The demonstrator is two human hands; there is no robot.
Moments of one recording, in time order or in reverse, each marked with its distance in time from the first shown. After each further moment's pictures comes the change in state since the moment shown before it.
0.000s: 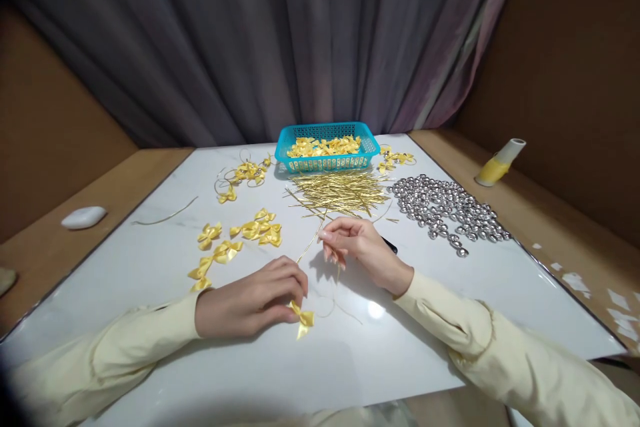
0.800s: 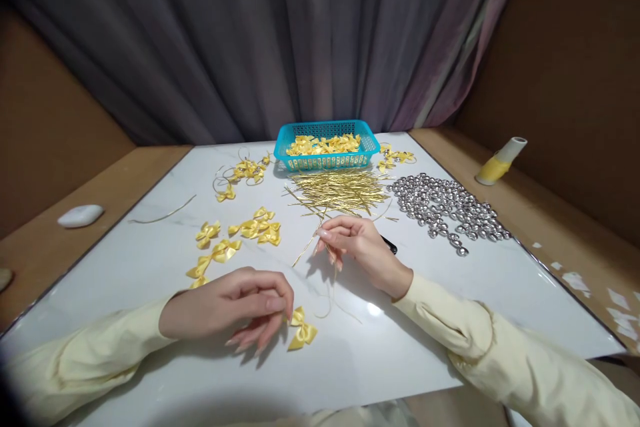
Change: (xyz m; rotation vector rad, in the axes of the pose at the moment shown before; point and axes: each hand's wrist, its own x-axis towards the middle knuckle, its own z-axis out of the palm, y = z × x) left_hand -0.001 0.028 -0.014 -0.923 -0.109 -0.419; right_hand -0.001 0.000 0.003 0.049 0.024 -0.030
